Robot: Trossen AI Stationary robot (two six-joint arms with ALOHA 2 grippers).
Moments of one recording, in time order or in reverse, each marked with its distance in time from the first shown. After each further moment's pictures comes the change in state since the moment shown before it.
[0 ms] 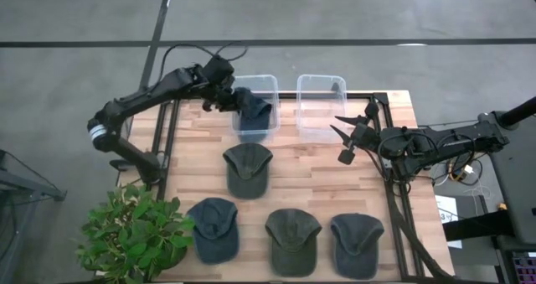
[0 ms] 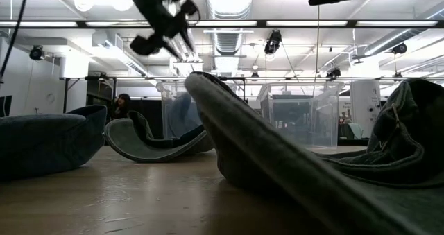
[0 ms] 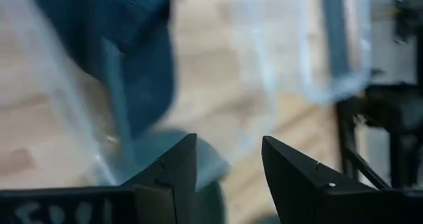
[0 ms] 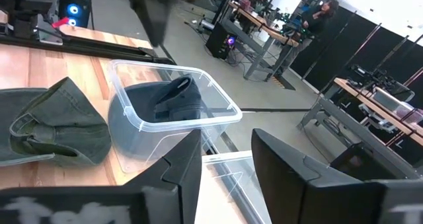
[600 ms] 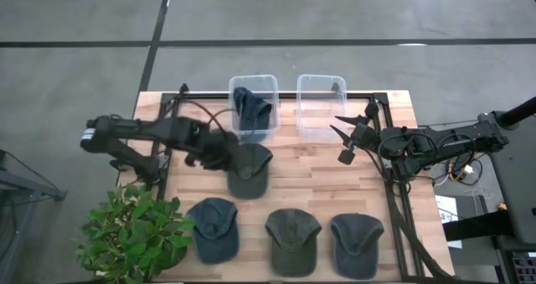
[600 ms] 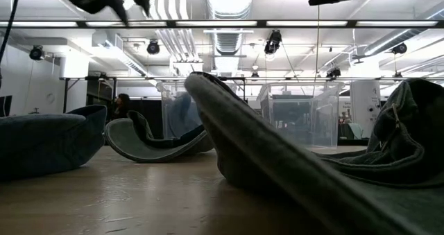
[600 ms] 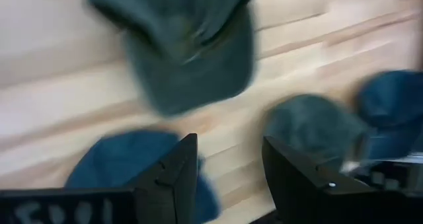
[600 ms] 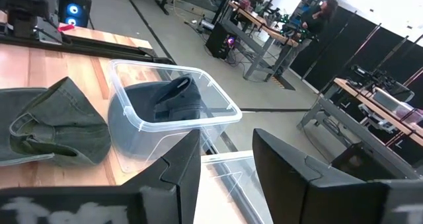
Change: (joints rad) left arm -0.629 -0.061 0.002 -0.342 -0.226 -0.570; right arm 0.000 0.000 0.000 0.000 0.000 -0.002
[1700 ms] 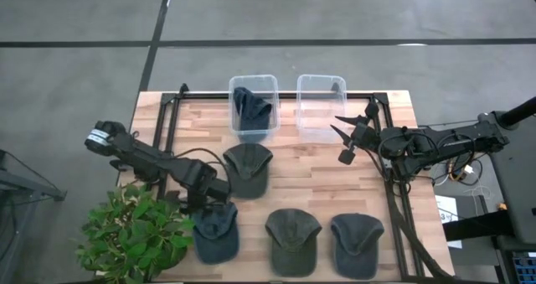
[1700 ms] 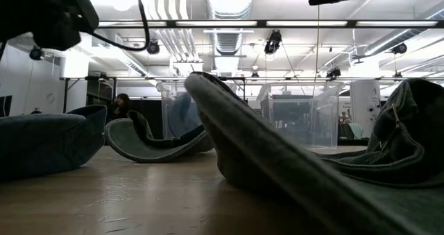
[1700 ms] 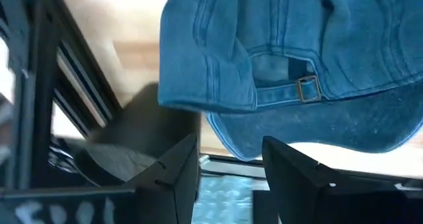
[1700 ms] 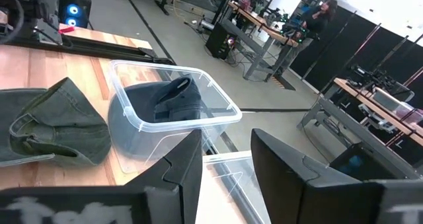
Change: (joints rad) left arm -0.275 0.071 -0.358 0.057 0.499 -0.459; right arm 0.000 -0.002 0.000 0.000 0.000 0.001
